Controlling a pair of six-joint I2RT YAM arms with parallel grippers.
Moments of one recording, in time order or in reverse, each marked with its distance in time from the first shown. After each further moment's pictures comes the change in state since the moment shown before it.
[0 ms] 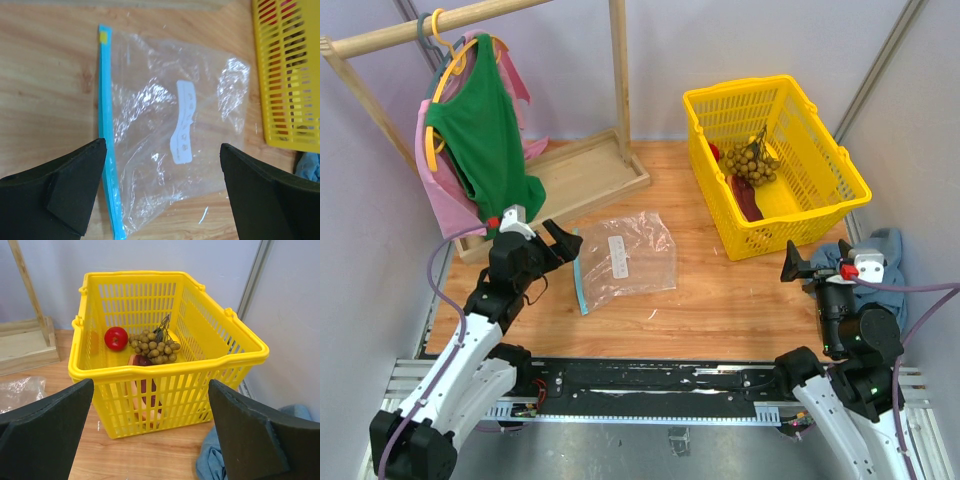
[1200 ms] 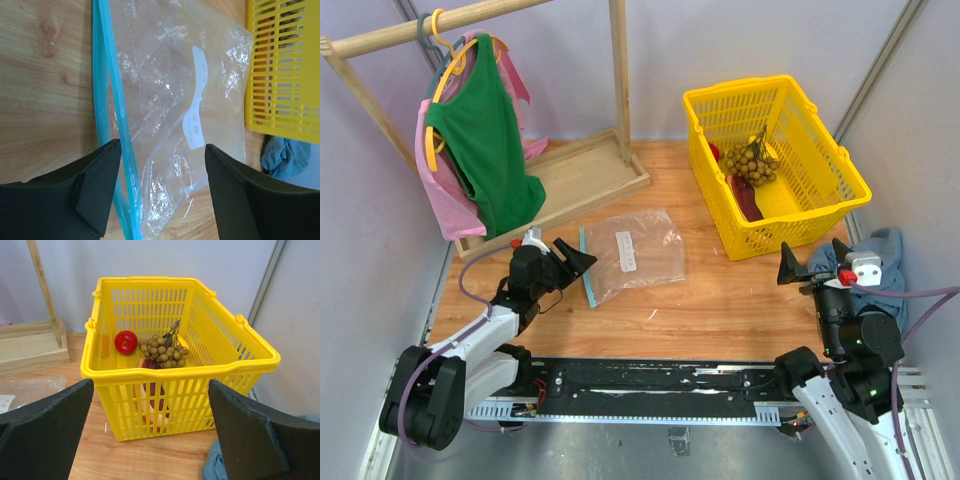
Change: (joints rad) left arm 0.012 0.267 -0.203 0.411 0.193 -0.201; right arm 0.000 -0.022 -0.015 0.018 -0.060 -0.001
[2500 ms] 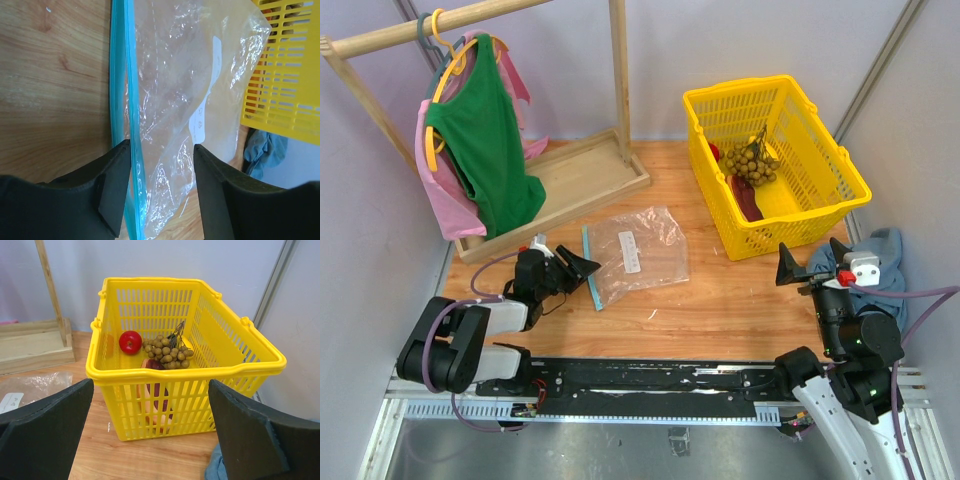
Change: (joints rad) left arm 0.032 0.283 -0.076 0.351 0.123 -0.114; right arm 0.000 0.001 -0.001 0.000 -0.026 0.000
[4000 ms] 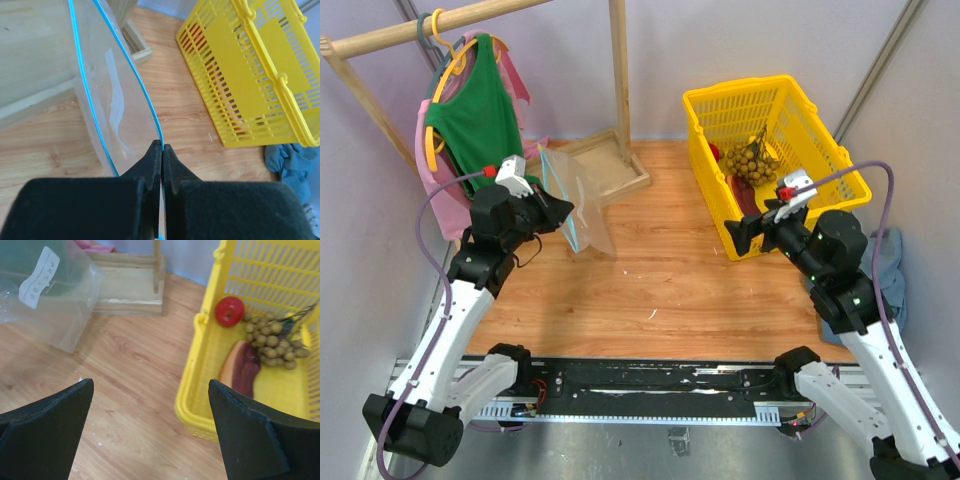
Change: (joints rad) left arm -0.010 -0.375 0.761 -0.928 -0.118 0.489; right arm 0.000 0.636 0.371 -0.105 -0.408 0.077
